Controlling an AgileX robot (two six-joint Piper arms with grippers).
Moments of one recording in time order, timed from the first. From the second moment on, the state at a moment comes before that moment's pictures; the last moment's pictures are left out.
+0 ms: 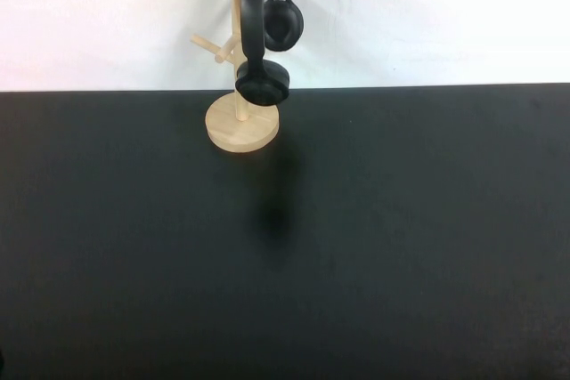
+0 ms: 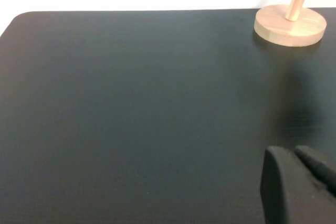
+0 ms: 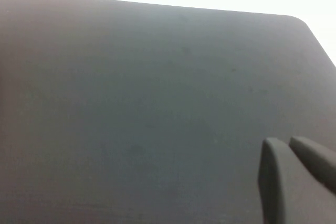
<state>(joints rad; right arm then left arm) 0.04 -0.01 0.03 -0.27 0.39 0.16 -0.10 -0.01 0.02 0.06 0.37 -0.02</state>
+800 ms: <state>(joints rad) 0.04 -0.01 0.03 -0.28 0.39 0.16 -0.10 -0.01 0.02 0.06 0.37 -0.02</state>
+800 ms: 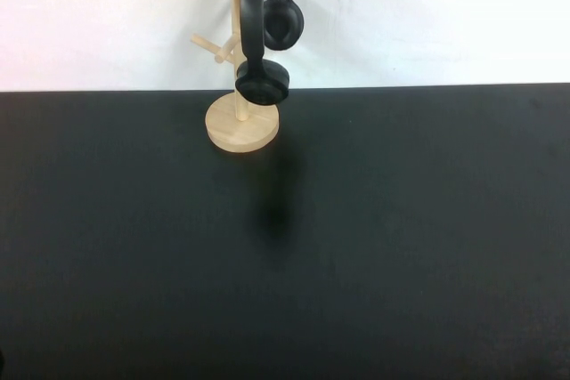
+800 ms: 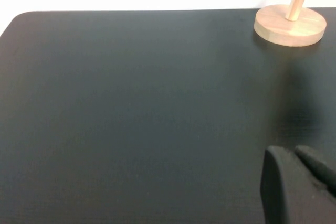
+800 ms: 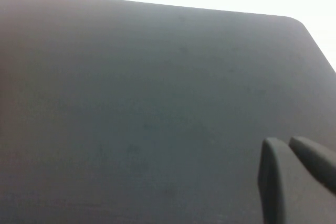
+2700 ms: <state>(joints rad) 0.27 1.57 -1.31 0.92 0.73 -0.42 -0.10 -0.01 0.02 0.06 0.37 -0.02</state>
